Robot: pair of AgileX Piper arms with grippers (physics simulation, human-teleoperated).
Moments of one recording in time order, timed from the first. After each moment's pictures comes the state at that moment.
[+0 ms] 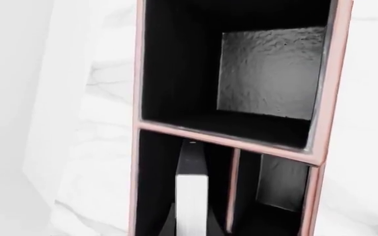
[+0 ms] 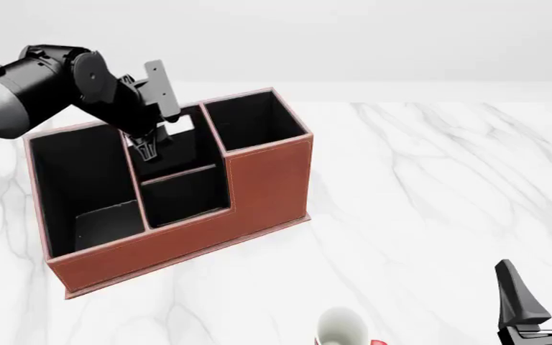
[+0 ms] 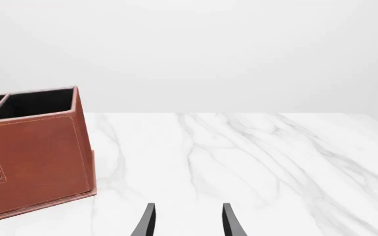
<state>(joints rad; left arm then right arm) -0.22 1.71 -1.54 0.83 1.00 0.00 0.03 -0.01 -0.02 0.00</state>
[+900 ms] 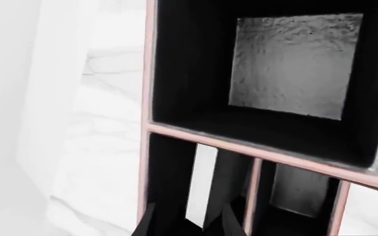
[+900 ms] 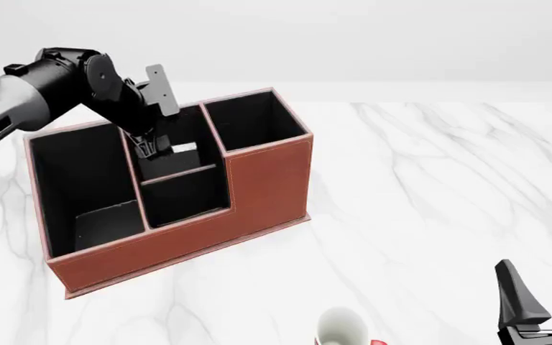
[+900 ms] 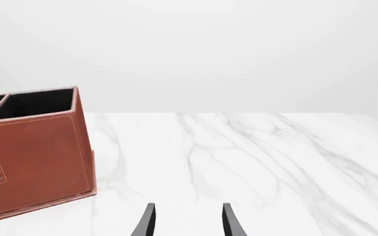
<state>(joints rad) -0.17 1.82 -1.63 0.84 1.01 0.00 0.03 -0.01 -0.02 0.00</state>
